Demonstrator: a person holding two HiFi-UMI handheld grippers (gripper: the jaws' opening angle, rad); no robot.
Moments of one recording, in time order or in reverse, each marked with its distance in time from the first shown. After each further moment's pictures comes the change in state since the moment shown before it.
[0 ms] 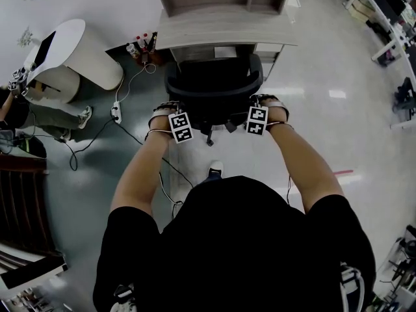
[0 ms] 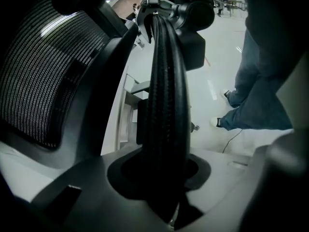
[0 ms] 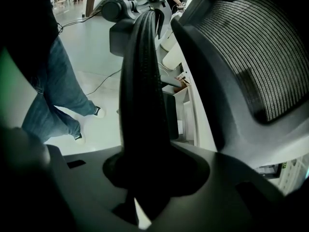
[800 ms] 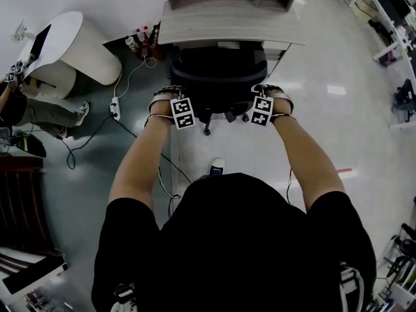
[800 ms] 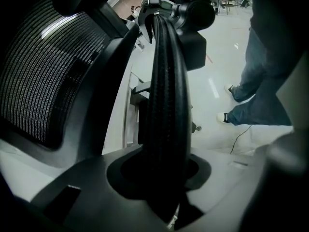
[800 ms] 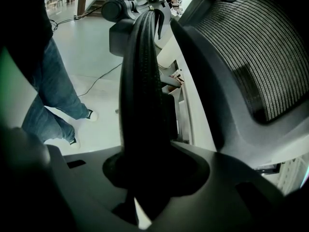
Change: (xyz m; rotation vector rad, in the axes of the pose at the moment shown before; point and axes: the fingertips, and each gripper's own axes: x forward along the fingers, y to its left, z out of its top) left arm 0.037 0.071 -0.036 0.036 -0.026 0.020; right arm 0.037 -0.058 0.032 0.048 0.019 -0.015
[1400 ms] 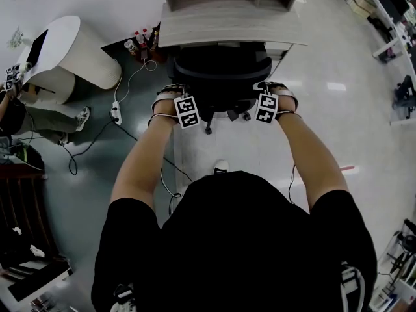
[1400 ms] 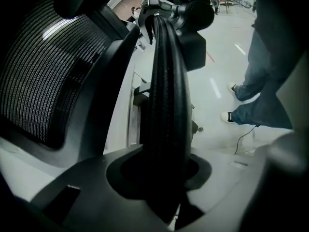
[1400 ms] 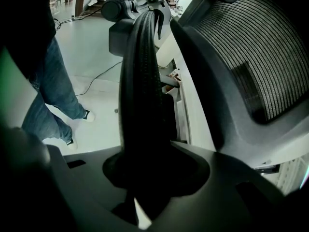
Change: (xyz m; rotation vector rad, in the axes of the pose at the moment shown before) left arm 0.017 0.033 -0.006 0.005 -0.016 0.021; right arm 0.017 -0.030 0.004 0.010 0.005 -0.009
